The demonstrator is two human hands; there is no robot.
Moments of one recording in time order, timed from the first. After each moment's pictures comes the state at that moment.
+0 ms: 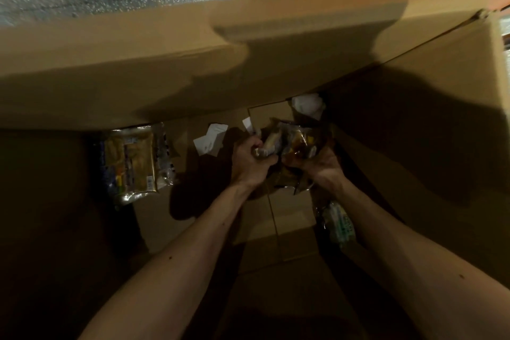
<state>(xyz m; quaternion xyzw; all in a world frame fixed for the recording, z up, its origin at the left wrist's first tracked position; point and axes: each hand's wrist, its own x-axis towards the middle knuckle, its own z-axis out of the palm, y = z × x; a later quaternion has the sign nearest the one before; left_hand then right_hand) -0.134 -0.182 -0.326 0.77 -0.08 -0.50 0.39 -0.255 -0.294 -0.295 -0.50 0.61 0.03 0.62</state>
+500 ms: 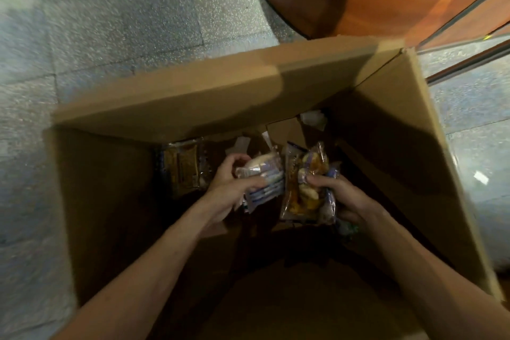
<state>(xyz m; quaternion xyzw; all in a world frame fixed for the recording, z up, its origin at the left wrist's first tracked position) -0.091 -0.094 -0.175 0.66 0.01 -0.59 0.46 -0.281 -0.251 -0.165 -0.34 0.52 0.11 0.77</state>
